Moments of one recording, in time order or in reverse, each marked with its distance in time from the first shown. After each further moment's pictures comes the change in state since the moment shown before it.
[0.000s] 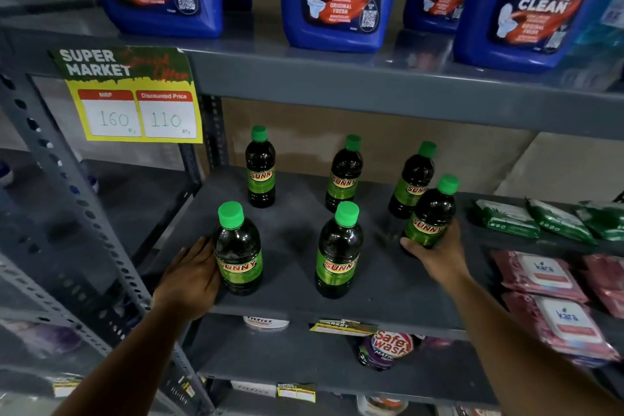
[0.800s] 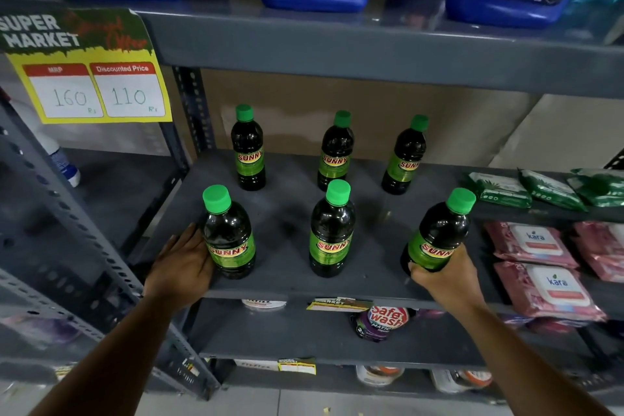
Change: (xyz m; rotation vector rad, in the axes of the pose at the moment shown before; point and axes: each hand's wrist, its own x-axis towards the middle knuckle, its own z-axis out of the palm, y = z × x) left_hand -0.002 0.005 -0.005 0.055 -0.026 -0.018; right_hand -0.077 0.019 -0.021 -0.159 -0.029 0.118
